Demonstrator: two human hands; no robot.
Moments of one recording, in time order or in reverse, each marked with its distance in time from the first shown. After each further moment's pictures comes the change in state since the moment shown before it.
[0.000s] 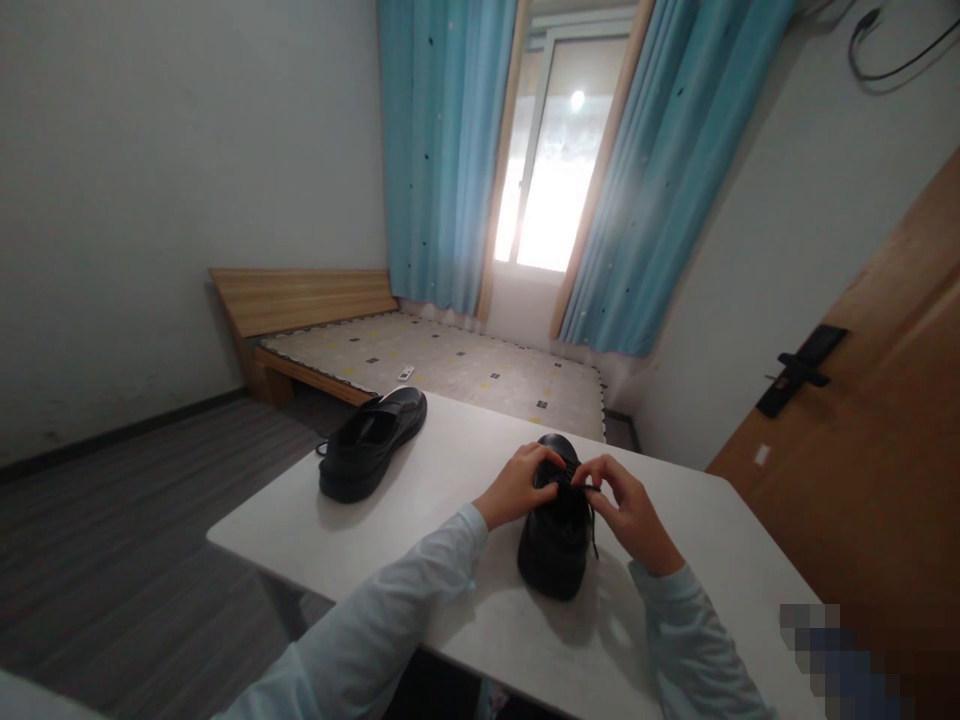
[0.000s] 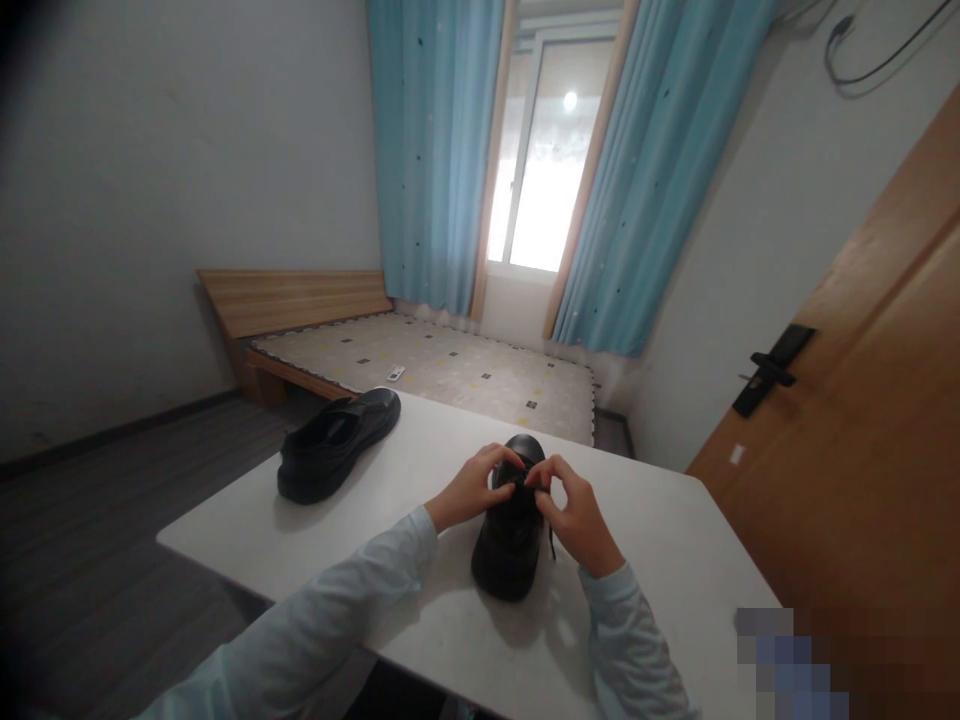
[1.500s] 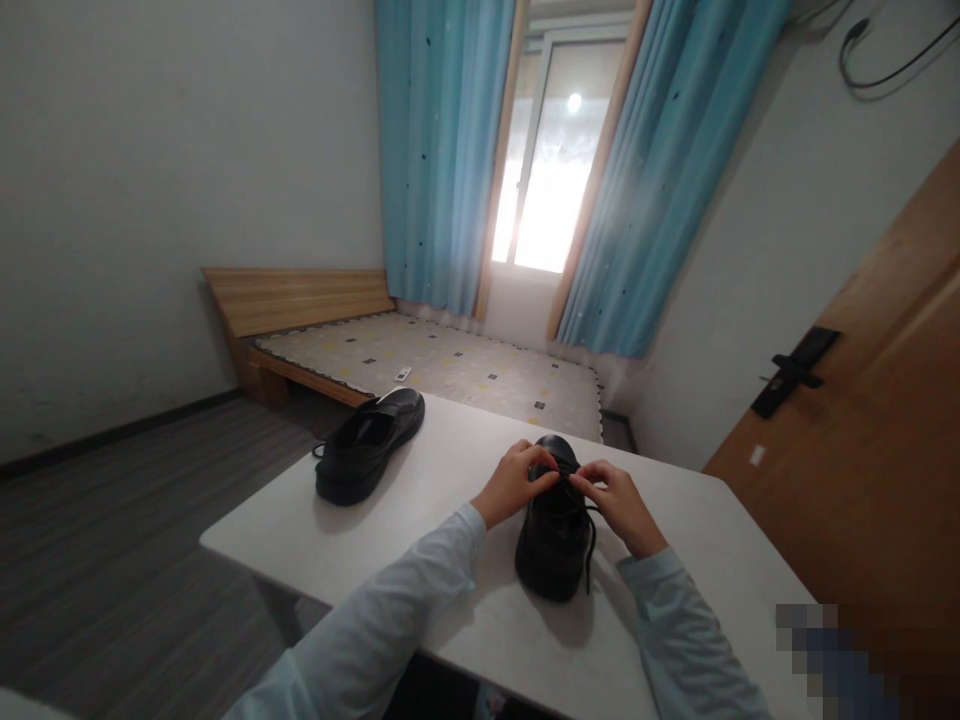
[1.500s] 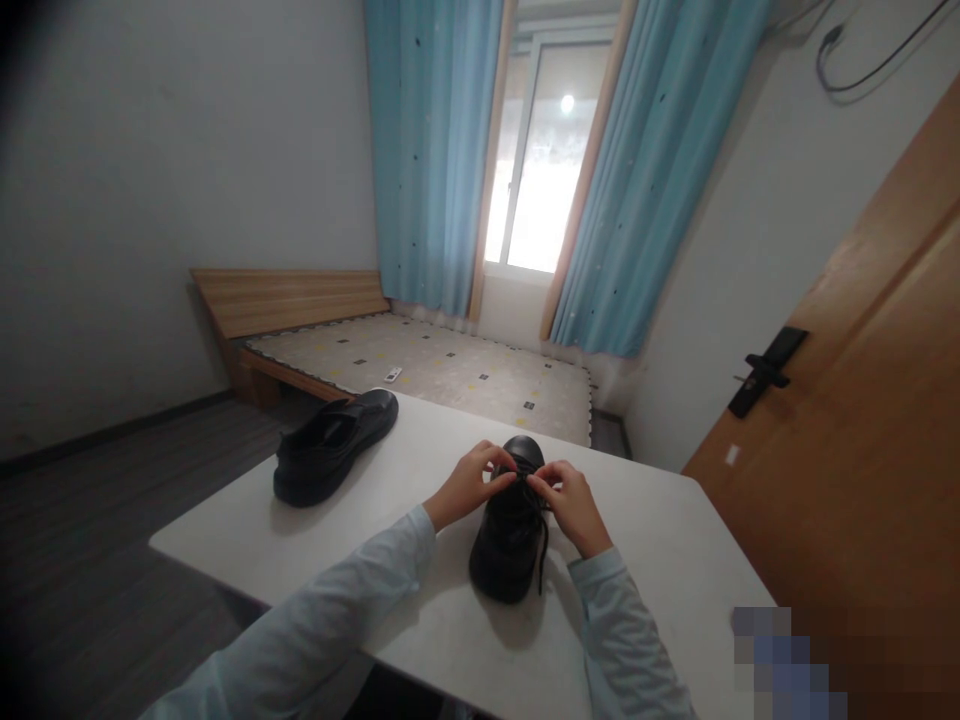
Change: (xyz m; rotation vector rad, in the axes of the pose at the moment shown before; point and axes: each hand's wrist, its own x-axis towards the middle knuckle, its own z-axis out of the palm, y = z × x) left_hand 0.001 -0.011 0.003 -0.027 0.050 -0.091; right_hand 0.009 0.046 0.007 -0.115 0.123 0.272
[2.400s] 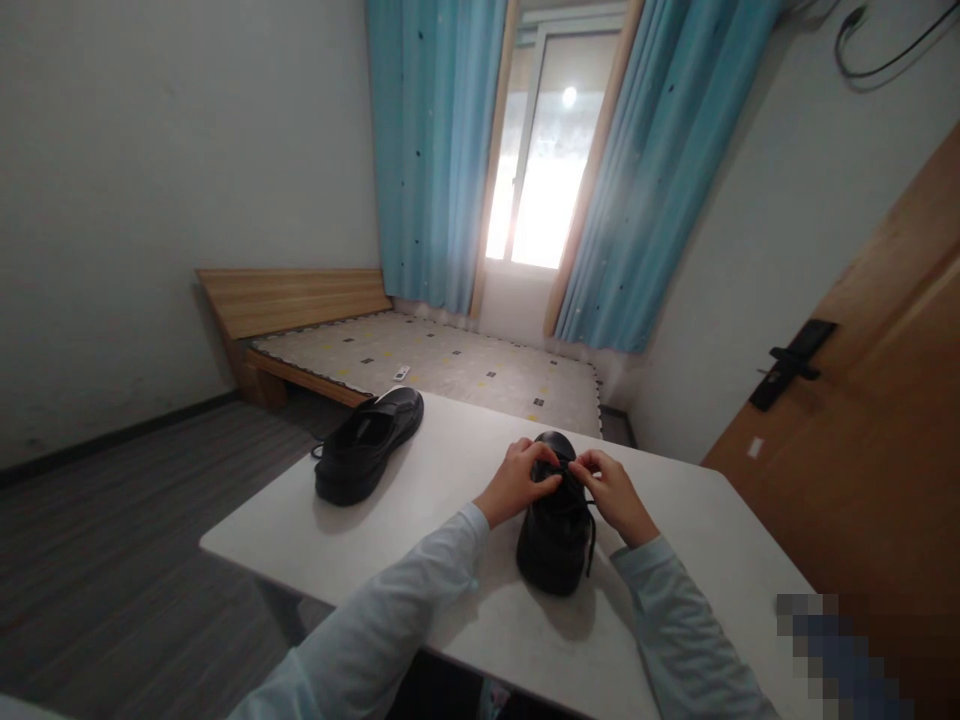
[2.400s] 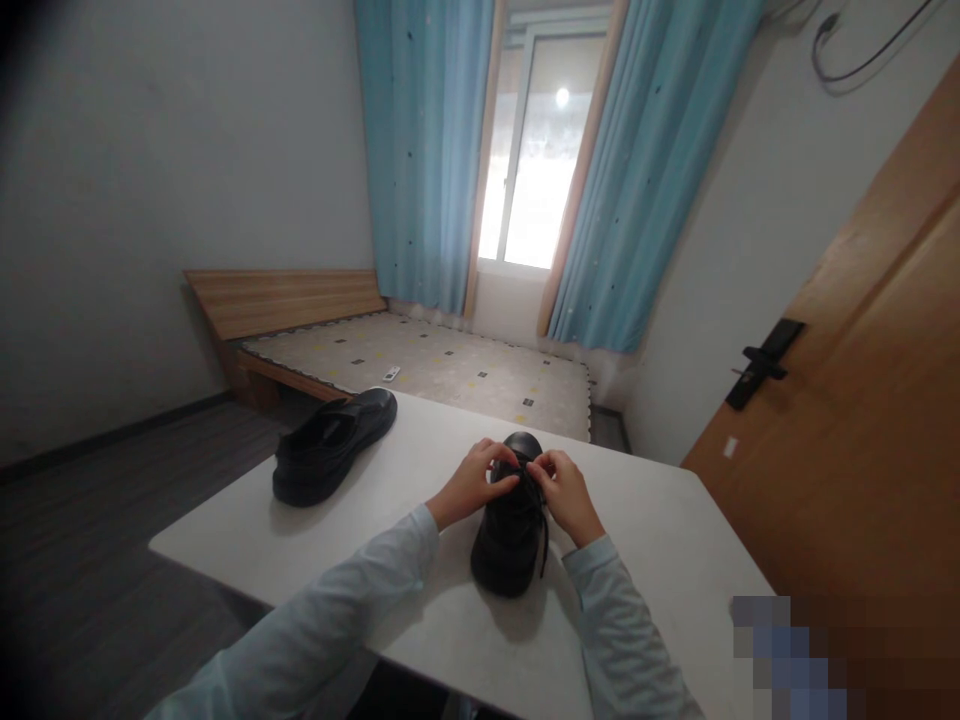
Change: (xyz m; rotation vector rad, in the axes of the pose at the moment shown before) left_hand -0.001 0.000 0.003 0.053 0.003 -0.003; right_hand 0.007 -0.001 0.009 -0.060 0.044 0.003
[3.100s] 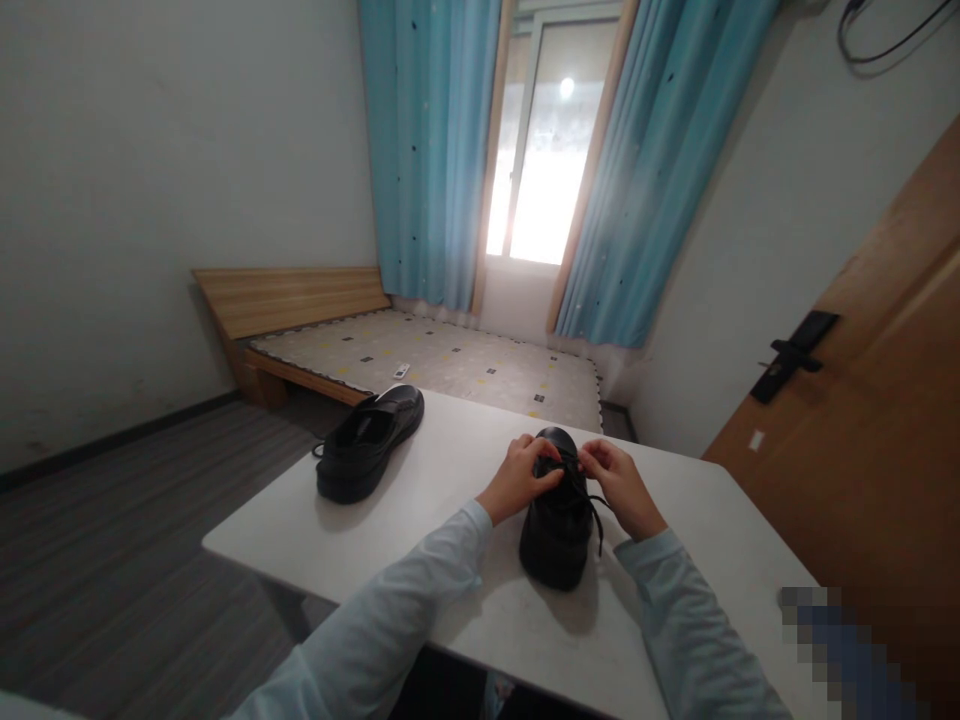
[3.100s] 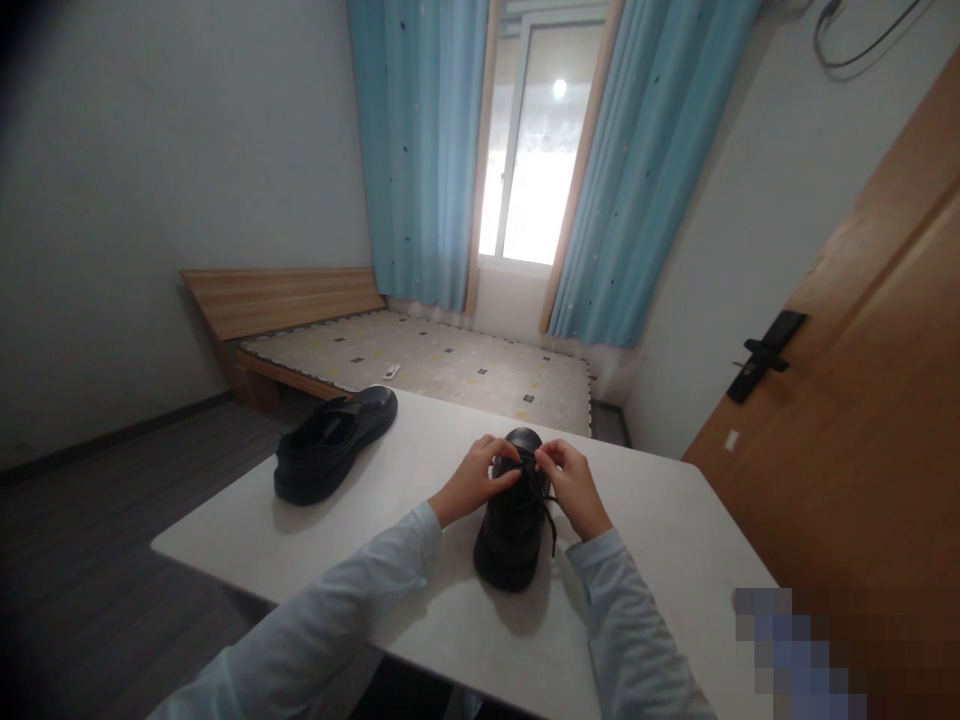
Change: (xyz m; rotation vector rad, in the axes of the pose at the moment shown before) left_hand 0.000 -0.001 0.001 0.031 0.000 0.005; right_hand 0.001 -0.006 -0.001 0.383 -0.041 0.109
